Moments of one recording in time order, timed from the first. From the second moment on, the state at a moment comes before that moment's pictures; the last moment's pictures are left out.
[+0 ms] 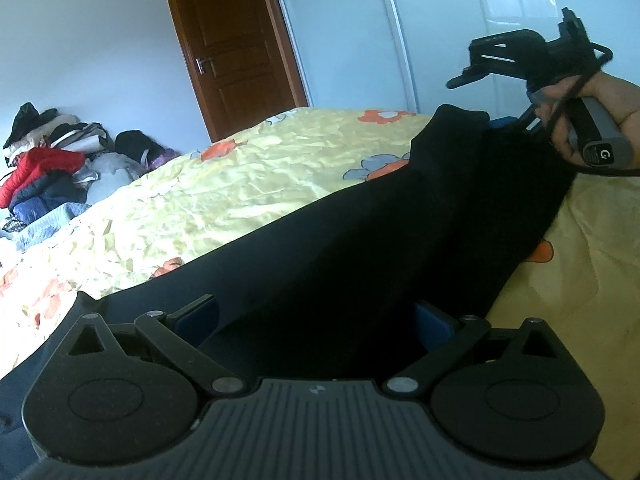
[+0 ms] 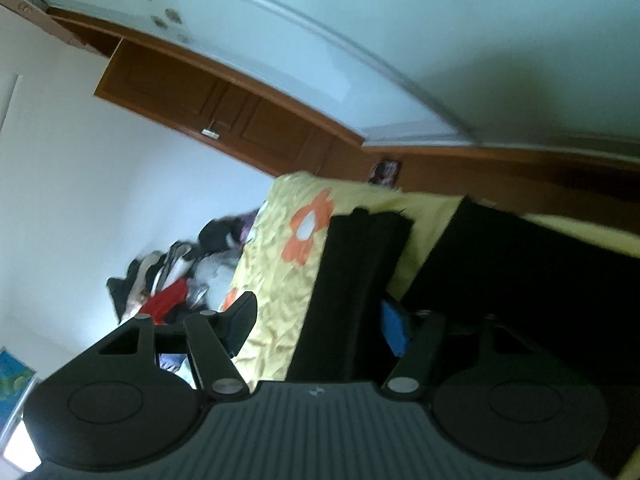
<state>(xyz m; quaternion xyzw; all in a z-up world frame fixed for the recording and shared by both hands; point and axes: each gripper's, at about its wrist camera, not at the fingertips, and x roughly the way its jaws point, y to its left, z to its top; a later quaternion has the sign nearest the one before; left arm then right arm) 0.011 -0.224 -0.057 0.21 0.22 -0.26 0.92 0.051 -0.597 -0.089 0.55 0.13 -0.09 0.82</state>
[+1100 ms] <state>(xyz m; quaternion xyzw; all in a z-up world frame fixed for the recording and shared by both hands) 0.025 -0.232 -0.047 0.12 0.24 -0.36 0.89 0.028 -0.586 -0.011 0.55 0.06 0.03 0.83</state>
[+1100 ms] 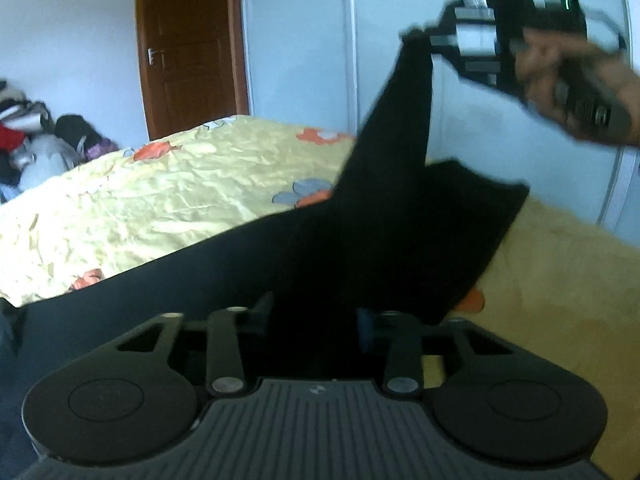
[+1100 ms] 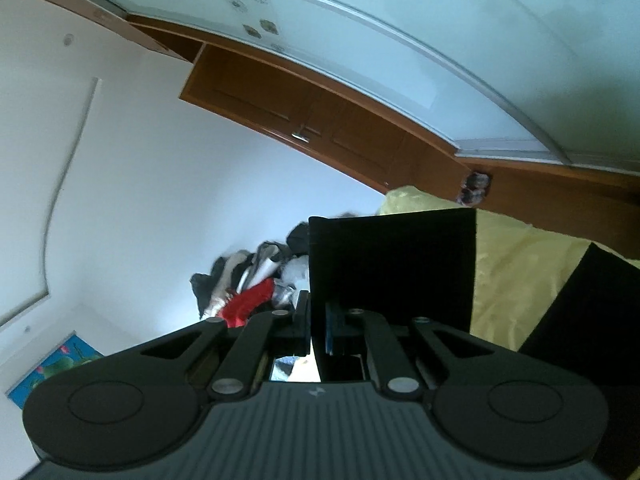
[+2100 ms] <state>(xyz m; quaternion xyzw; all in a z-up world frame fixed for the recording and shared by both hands) -0.004 -0.214 -0.049 0.14 0.27 -0.42 0.85 -0.087 -0.592 -0.071 0.44 0.15 -0.25 0.85</state>
